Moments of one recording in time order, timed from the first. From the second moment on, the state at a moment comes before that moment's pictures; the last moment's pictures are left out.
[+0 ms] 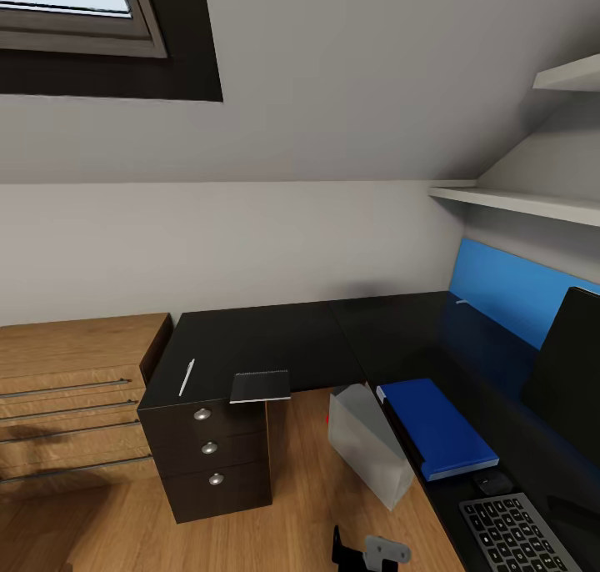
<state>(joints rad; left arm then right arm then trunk) -0.06 -0.01 -0.38 -0.45 0.65 -0.20 0.38 -0.25 0.10 0.69 -0.45 -0.64 -0.54 -0.34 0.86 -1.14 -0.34</state>
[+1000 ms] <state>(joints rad) -0.06 -0.01 -0.38 -0.45 0.65 -0.20 0.38 -0.25 0.14 0.69 -0.37 -0.63 -0.59 -0.35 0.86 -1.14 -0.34</state>
